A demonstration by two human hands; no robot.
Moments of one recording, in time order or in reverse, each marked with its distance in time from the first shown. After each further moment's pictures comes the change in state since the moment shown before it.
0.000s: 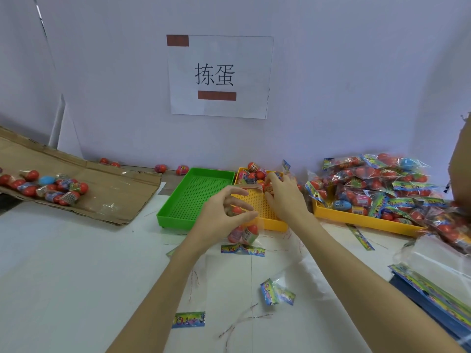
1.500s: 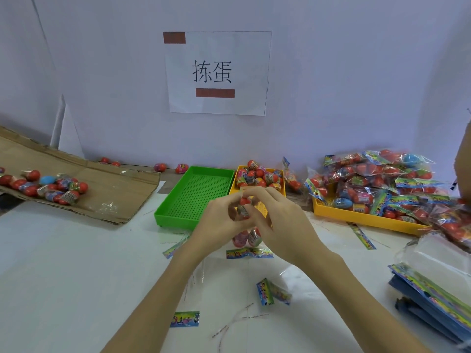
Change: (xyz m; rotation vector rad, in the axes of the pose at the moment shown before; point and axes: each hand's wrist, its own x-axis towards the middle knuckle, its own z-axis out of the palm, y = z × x) left_hand 0.000 -0.005 0.012 0.175 0.004 0.181; right_hand -0.093 -0.026 -0.046 0.353 0.169 -0.415
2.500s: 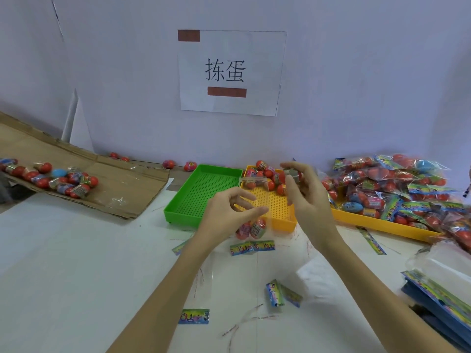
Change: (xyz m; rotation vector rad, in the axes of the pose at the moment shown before) left_hand 0.004 -0.003 -0.010 -0.032 0.098 -0.223; right_hand 0.021 0.016 -0.010 0.610 0.262 0.281
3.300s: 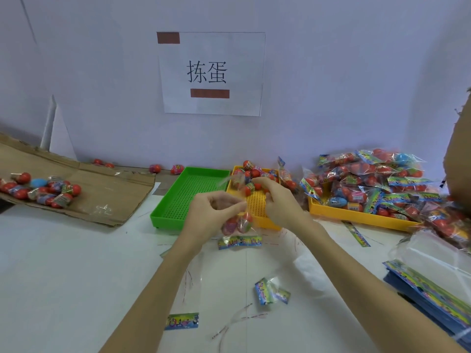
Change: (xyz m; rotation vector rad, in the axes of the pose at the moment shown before) left_hand -0.004 0.007 -0.004 -0.159 -0.011 -0.063; right_hand 0.027 0.036 0.010 -0.546 -0.391 0.212
